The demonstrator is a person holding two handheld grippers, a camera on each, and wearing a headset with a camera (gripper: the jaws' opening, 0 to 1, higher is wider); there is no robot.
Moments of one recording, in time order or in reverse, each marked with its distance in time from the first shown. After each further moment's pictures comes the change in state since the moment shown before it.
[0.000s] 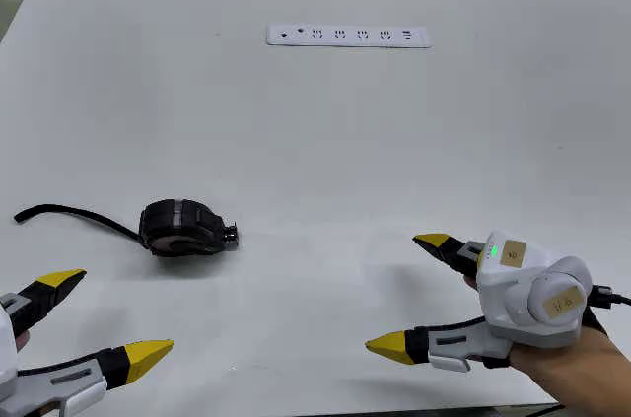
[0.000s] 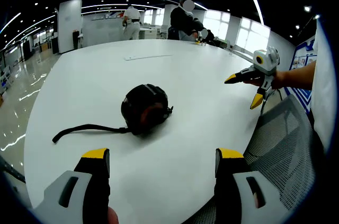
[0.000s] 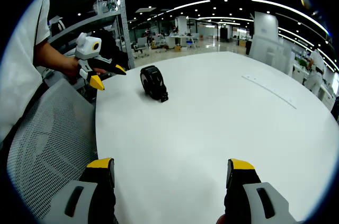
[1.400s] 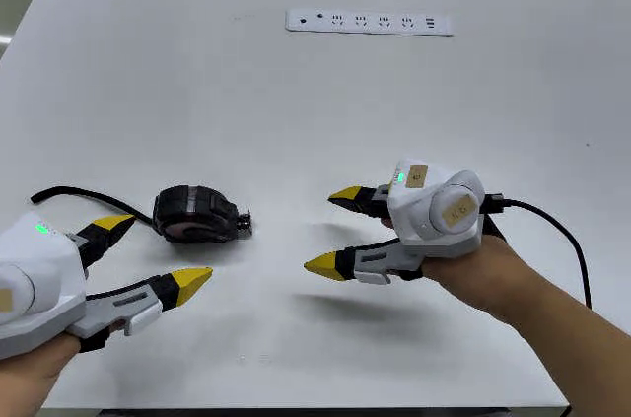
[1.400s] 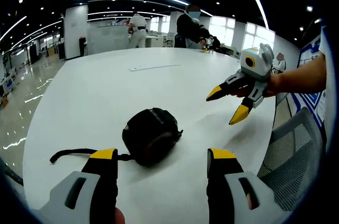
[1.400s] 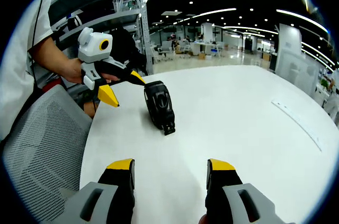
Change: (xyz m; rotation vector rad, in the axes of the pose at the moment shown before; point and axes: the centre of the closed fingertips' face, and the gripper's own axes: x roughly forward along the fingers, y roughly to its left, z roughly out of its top) left arm 0.034 0.012 0.036 -0.008 -0.068 0.062; right arm 0.081 -0.009 0.070 -0.133 -0.051 0.163
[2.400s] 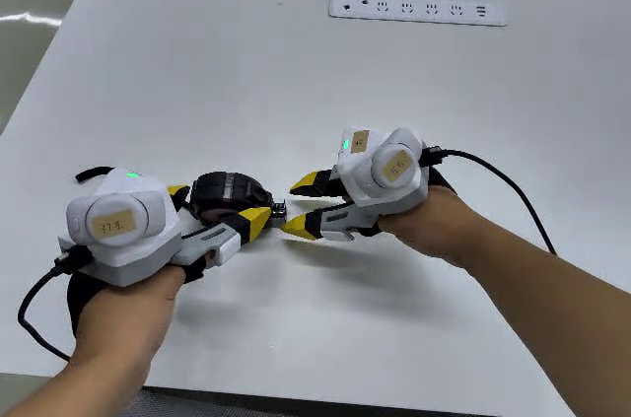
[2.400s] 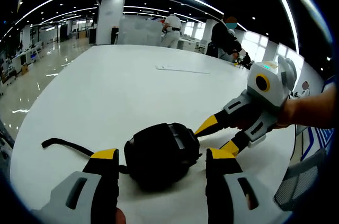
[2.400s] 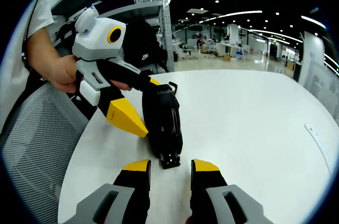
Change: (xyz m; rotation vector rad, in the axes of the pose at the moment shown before) left arm 0.044 0.018 0.009 -0.205 -0.021 0.181; right arm 0.085 -0.001 0.033 -0.117 0.016 0.179
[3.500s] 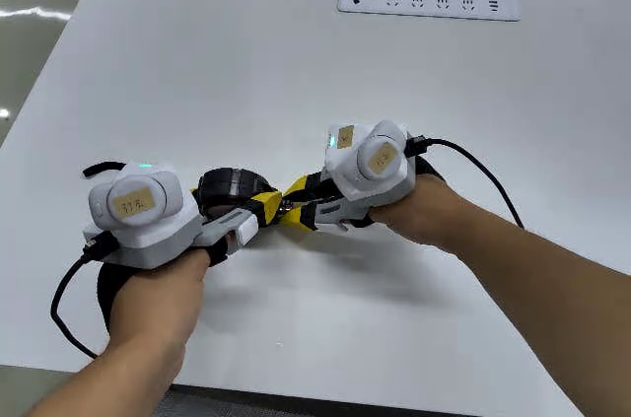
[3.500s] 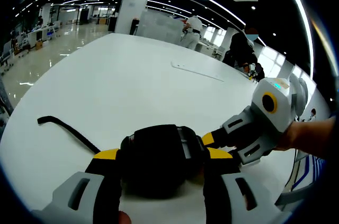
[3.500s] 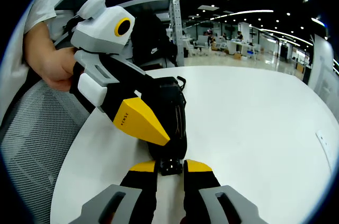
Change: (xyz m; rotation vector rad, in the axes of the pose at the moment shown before) left arm 0.019 0.005 -0.006 -0.208 0.012 0.085; right arm 0.026 0.000 -0.006 -0.053 0.048 0.072
